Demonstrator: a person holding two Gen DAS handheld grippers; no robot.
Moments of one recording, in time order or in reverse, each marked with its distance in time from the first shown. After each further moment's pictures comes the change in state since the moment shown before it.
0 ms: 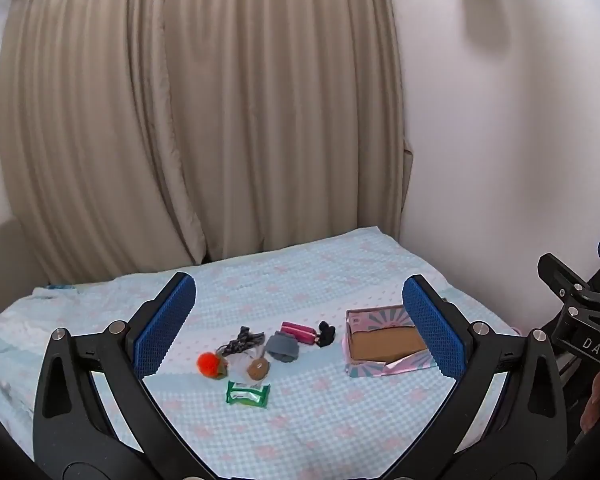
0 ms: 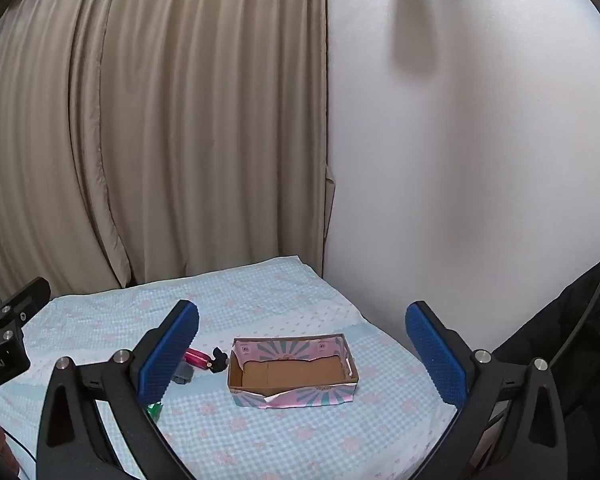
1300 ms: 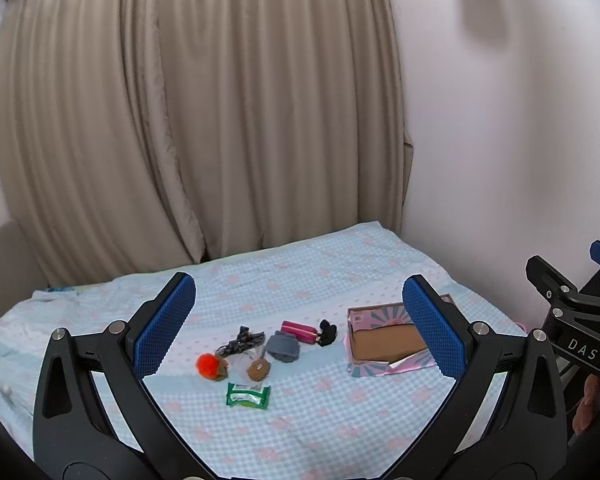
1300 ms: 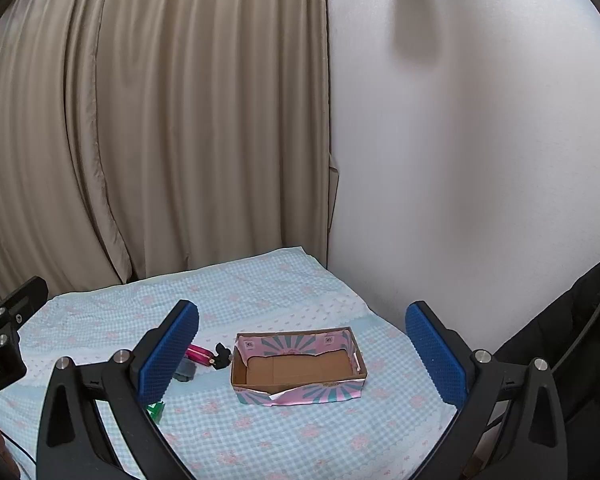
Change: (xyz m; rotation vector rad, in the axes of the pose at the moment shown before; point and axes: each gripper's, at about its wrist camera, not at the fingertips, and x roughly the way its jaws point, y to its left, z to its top) left arm 0.004 0.002 0.006 0.014 0.011 -0.005; right arm 0.005 -0.002 -0.008 0.017 0.023 0.006
